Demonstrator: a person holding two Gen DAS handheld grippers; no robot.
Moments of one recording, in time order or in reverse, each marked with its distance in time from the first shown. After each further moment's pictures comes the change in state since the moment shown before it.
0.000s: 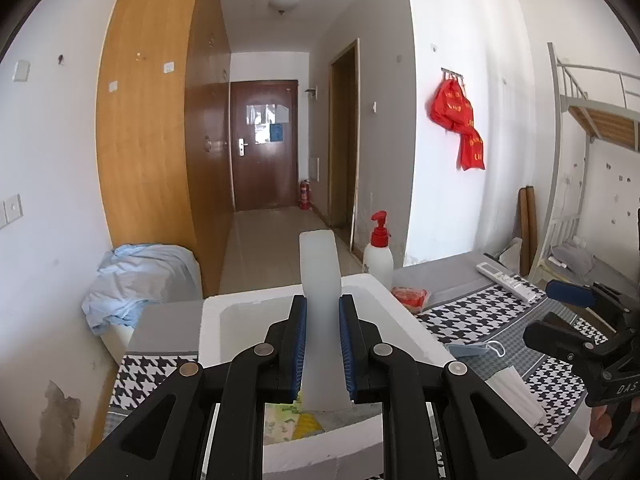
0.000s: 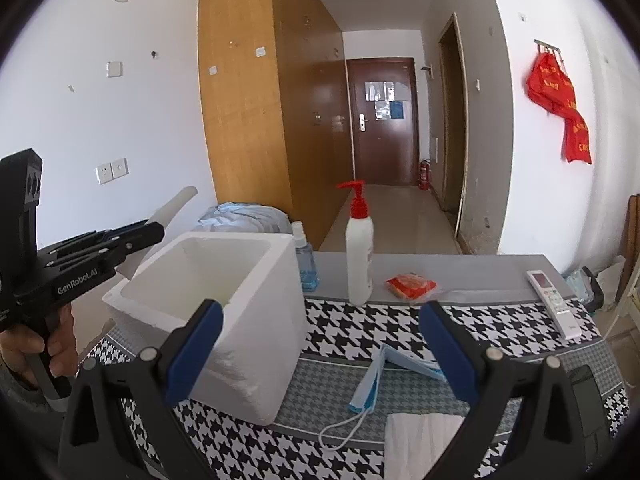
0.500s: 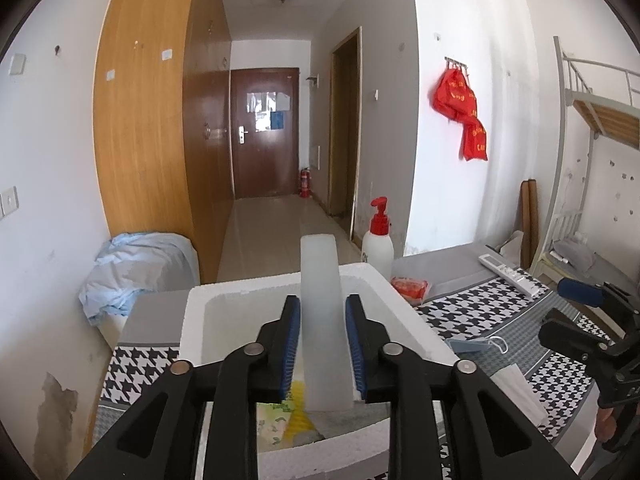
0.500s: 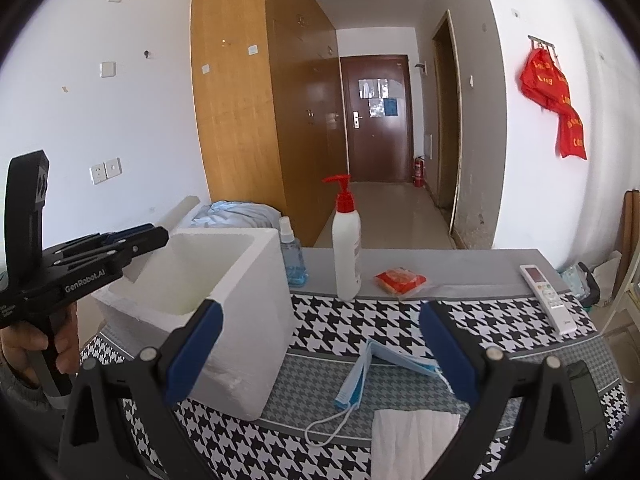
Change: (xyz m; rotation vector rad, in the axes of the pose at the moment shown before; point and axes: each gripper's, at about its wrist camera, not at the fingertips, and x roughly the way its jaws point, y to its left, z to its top) left arm 0.016 -0.004 -0.002 -0.007 0.047 0.008; right arm -0.001 -0.011 -0.005 0.009 0.008 -0.013
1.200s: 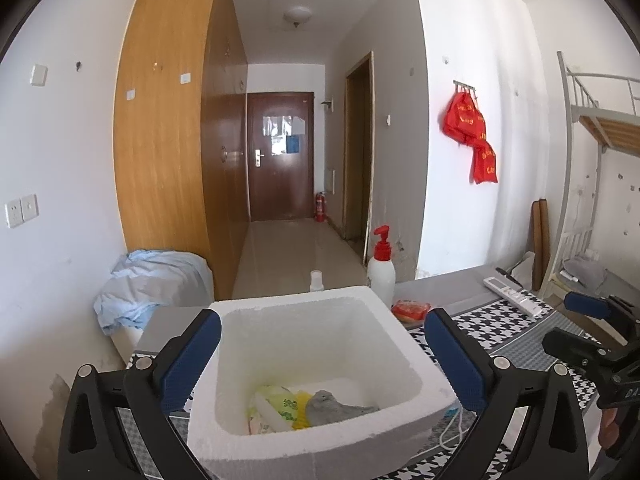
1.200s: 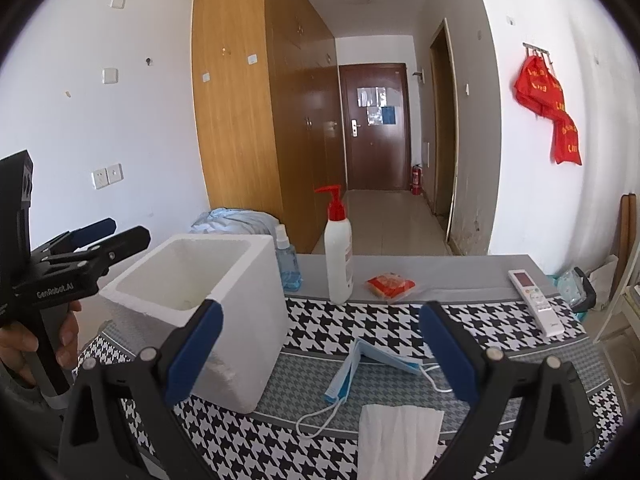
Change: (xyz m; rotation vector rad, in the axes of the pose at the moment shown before) left arm -0.035 -0.015 0.002 -0.014 -0.102 0.055; right arm -0.028 -0.007 -0.002 -0.006 -0.039 -0.003
